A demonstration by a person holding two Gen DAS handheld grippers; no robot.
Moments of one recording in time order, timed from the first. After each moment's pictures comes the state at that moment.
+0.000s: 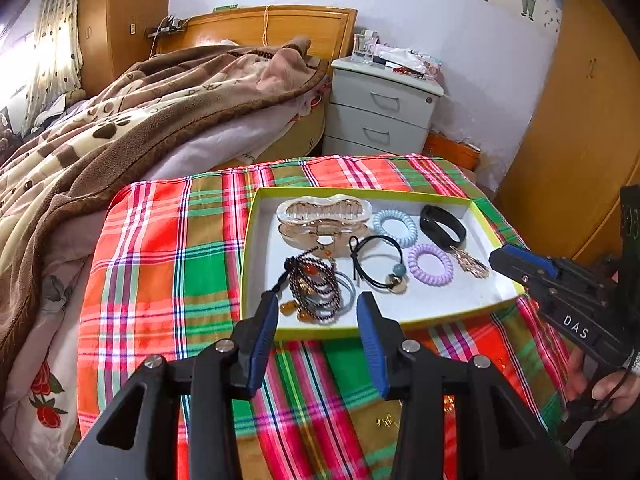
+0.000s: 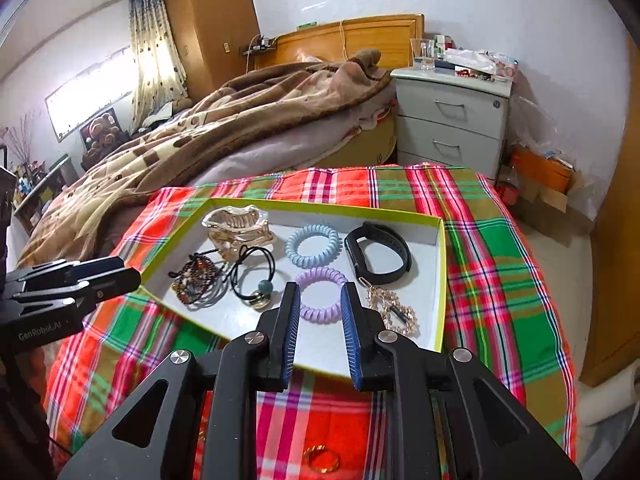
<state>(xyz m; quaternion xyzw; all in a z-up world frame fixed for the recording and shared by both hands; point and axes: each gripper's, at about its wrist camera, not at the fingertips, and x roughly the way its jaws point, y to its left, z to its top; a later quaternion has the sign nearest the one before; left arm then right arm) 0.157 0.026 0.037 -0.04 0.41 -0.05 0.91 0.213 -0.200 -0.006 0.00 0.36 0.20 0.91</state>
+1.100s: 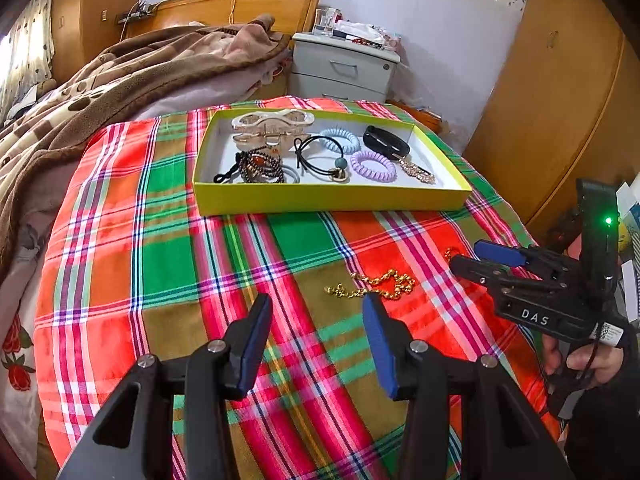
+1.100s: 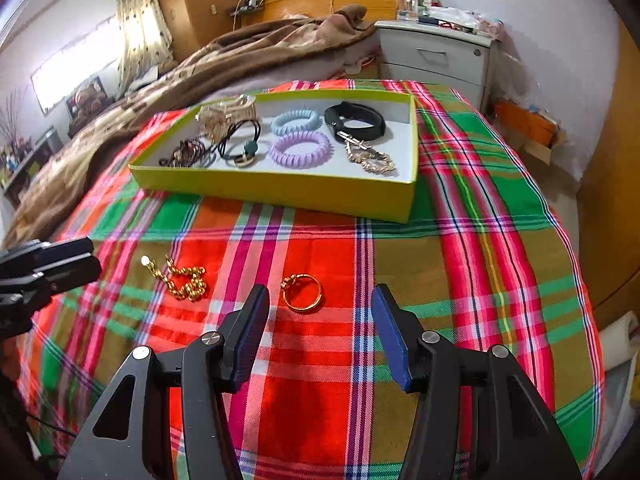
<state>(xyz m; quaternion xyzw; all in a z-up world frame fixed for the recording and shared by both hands) 0.079 0.007 -0.004 -0.04 0.44 -0.11 0.89 0.149 -0.217 -0.068 -0.03 0.43 0.17 0.89</state>
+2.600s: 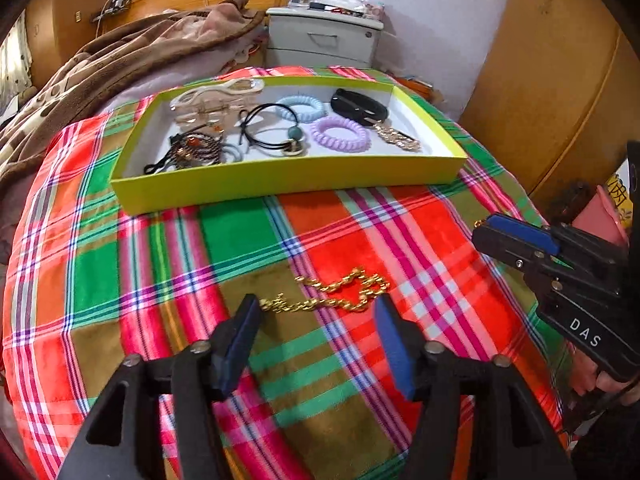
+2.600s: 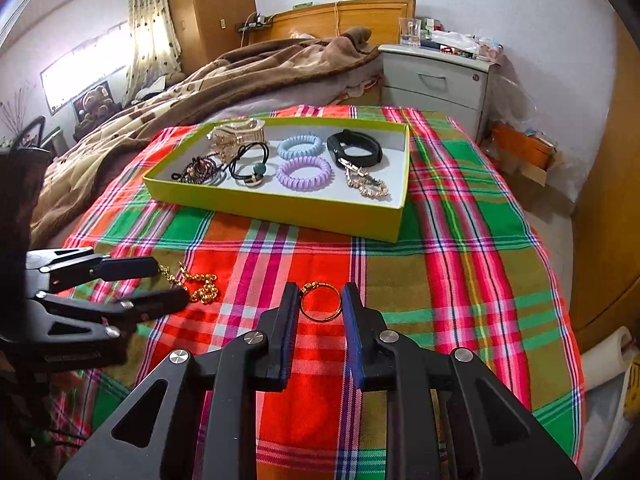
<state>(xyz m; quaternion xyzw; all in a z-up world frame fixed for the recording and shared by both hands) 0.107 -0.047 -0.028 -0.01 0.47 -0.14 0.87 0.134 -0.227 -0.046 -0.03 0.38 0.17 0.91</state>
